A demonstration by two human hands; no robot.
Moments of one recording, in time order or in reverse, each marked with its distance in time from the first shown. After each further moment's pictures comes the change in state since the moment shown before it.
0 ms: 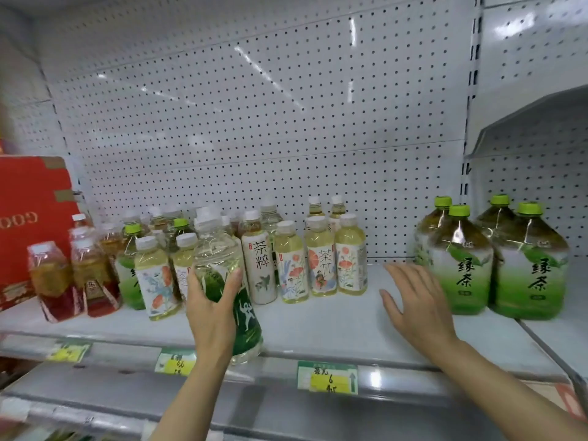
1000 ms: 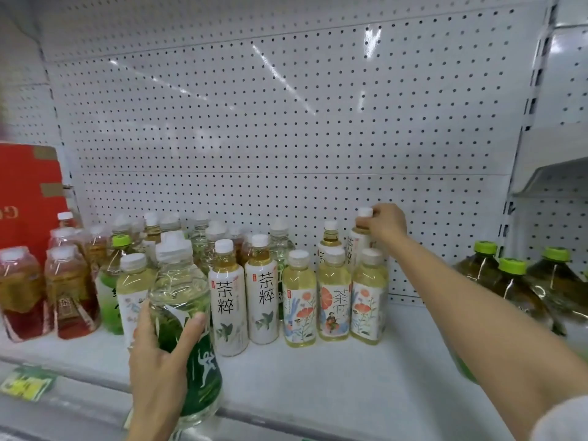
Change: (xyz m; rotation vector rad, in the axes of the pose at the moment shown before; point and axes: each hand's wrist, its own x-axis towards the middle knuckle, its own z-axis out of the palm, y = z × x) left_hand 0.032 0.009 -0.029 -0.062 -0.018 -0.020; right_hand 0.252 0.006 0.100 0.471 -0.359 0.689
